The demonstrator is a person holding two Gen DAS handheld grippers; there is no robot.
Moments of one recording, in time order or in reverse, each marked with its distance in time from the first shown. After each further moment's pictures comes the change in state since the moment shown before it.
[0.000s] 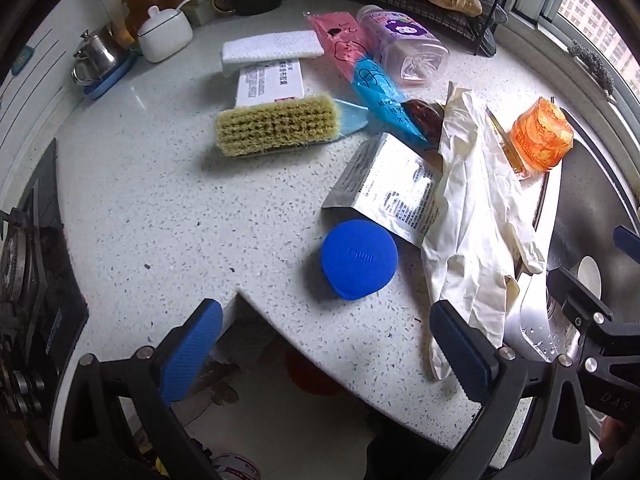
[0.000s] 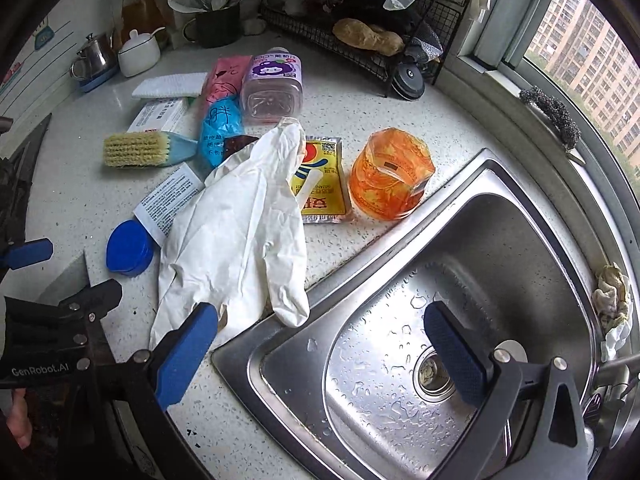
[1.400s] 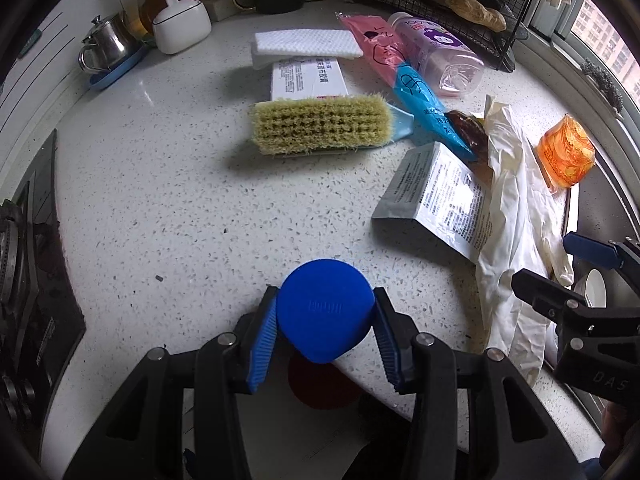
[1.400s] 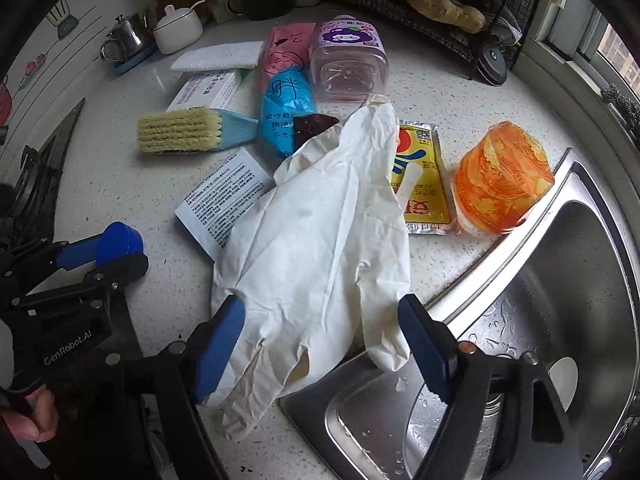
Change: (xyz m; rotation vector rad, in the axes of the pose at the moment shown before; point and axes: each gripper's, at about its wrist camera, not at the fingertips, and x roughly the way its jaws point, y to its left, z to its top) left arm 0.023 0.049 0.001 -0.047 -0.055 -0.017; right arm 0.044 0.044 0.024 -0.050 0.076 0.212
